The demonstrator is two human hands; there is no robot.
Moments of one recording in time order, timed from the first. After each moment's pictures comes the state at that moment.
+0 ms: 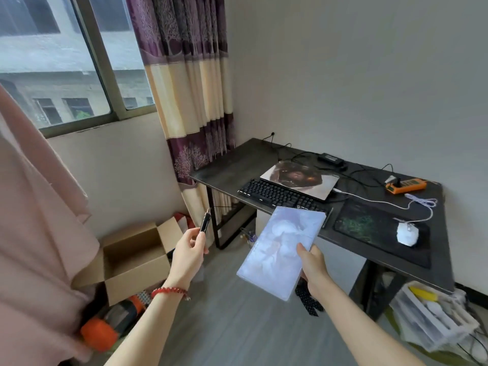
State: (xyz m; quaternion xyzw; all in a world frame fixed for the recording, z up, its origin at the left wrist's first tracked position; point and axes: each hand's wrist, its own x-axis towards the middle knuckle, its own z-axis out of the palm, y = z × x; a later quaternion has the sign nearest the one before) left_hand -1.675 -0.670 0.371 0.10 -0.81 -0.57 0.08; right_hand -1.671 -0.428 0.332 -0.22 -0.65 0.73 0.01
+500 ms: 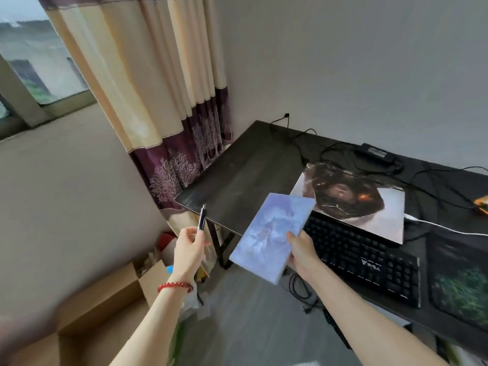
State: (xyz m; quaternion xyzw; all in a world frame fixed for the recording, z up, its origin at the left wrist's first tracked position) left_hand -2.127 -0.748 0.307 0.18 -0.80 -0.57 0.01; right_hand -2.113 -0.527 0.277 -0.29 -0.65 0.70 -0.05
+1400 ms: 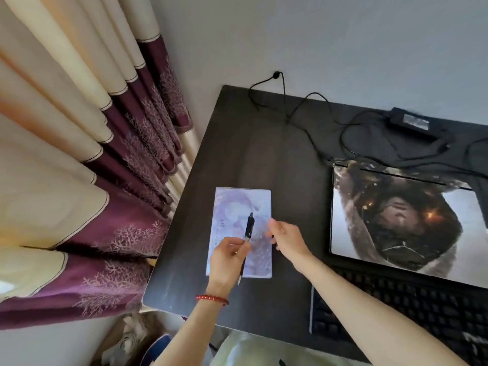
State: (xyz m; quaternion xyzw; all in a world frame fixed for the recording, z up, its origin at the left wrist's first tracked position) left_hand -2.485 -0.699 0.192 0.03 -0.83 -0.49 -0.26; right_hand -2.460 -0.548 0.183 -0.37 -0.75 0.55 -0.11
